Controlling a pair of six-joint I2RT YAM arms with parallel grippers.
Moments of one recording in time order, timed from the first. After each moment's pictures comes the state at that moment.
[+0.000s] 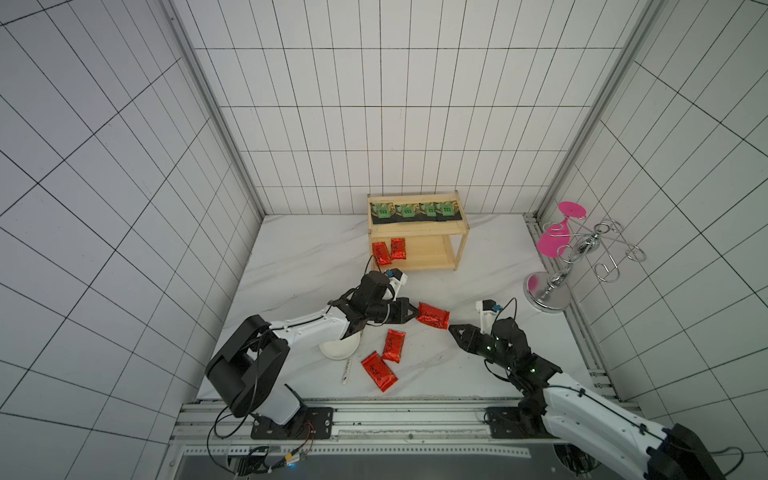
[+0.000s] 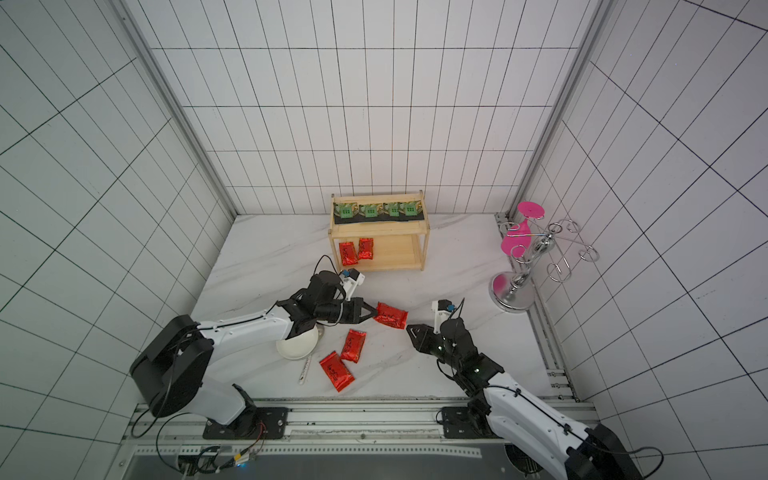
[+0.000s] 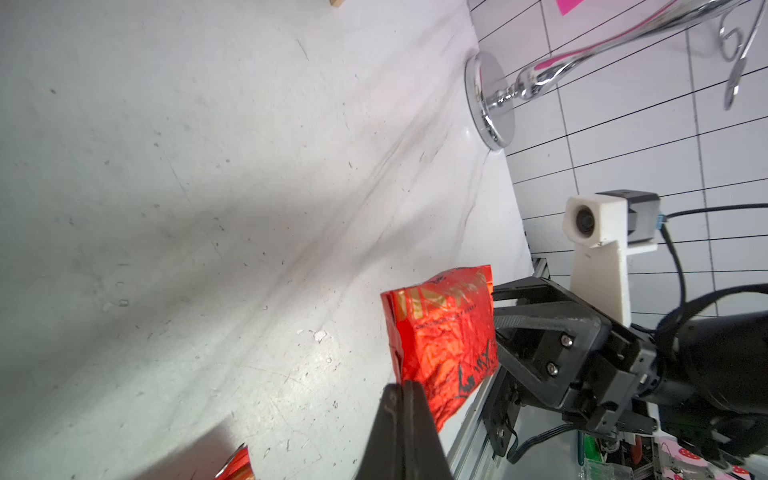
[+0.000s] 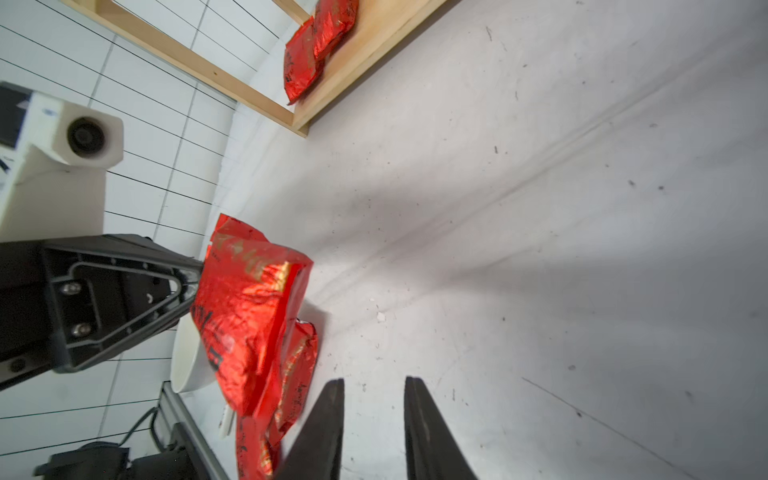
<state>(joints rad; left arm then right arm) -0.69 1.50 0.77 0.12 0.53 -0.74 0.64 0.78 0.15 0.19 -0.21 0.90</state>
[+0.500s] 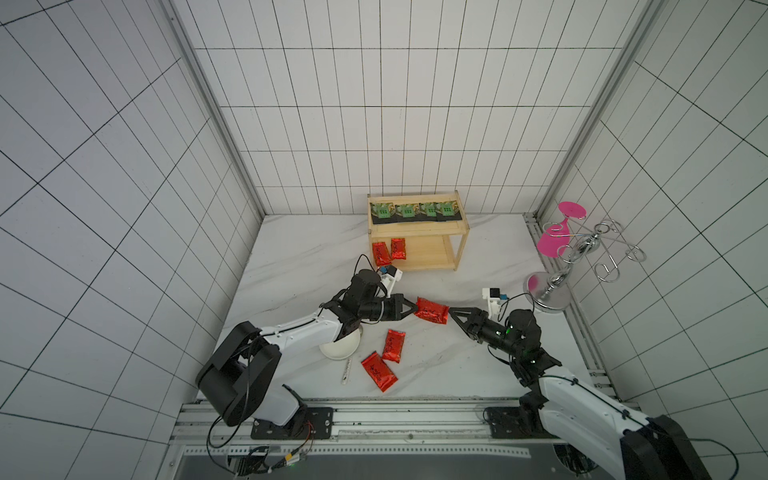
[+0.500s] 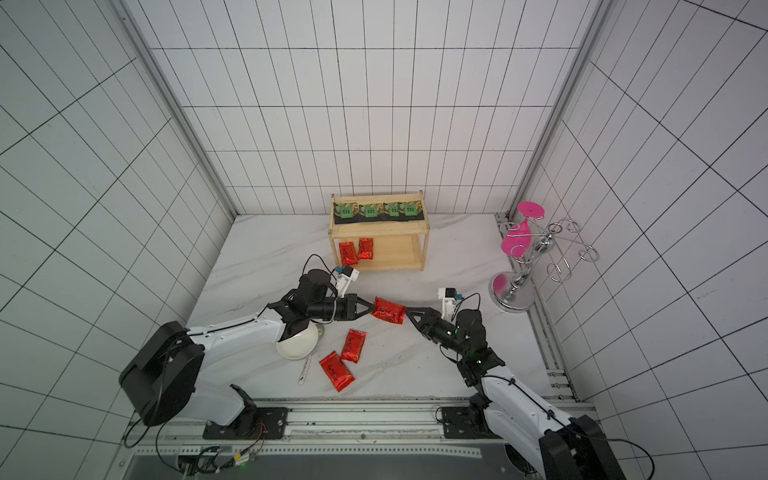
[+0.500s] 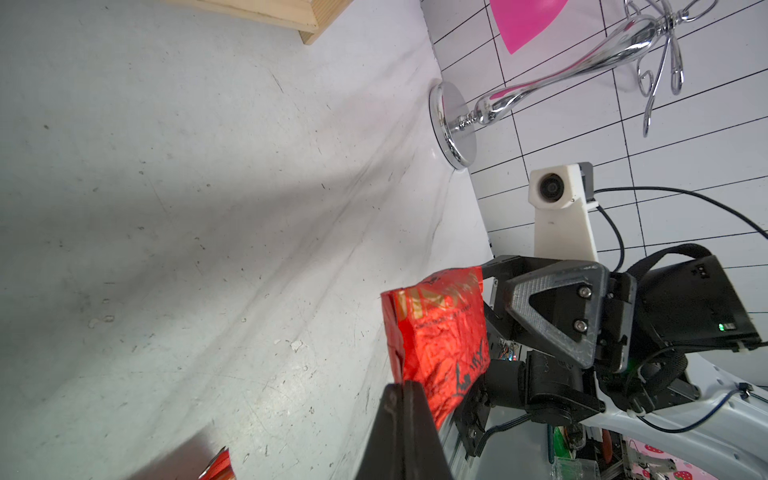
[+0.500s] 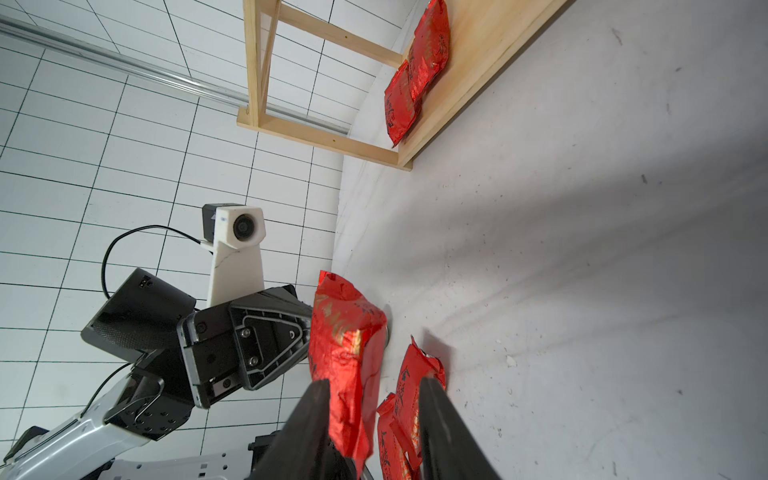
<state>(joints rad) -0.66 1.45 0.73 0.19 0.59 -0.77 0.48 0.91 0.15 0.53 -0.53 1.13</state>
